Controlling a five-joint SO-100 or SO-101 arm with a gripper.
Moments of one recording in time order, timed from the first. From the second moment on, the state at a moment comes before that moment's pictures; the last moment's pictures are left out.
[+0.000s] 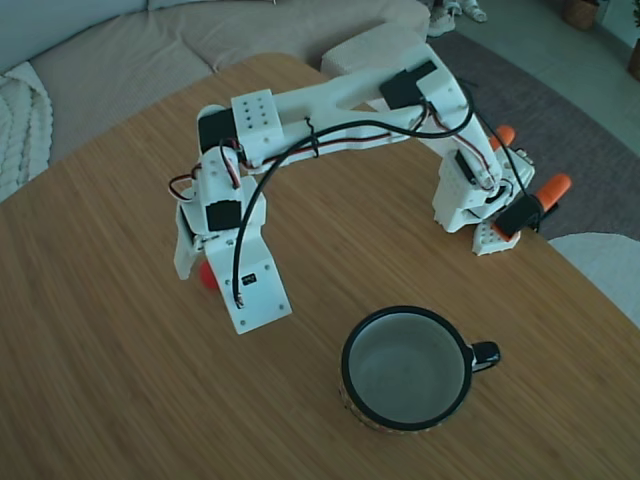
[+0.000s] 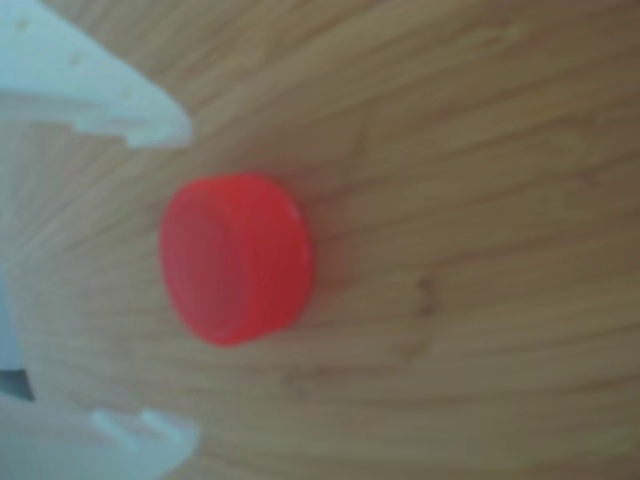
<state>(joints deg) 23.1 49.1 56.8 71.1 -16.4</state>
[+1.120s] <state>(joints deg) 23.1 48.0 56.0 72.2 -16.4</state>
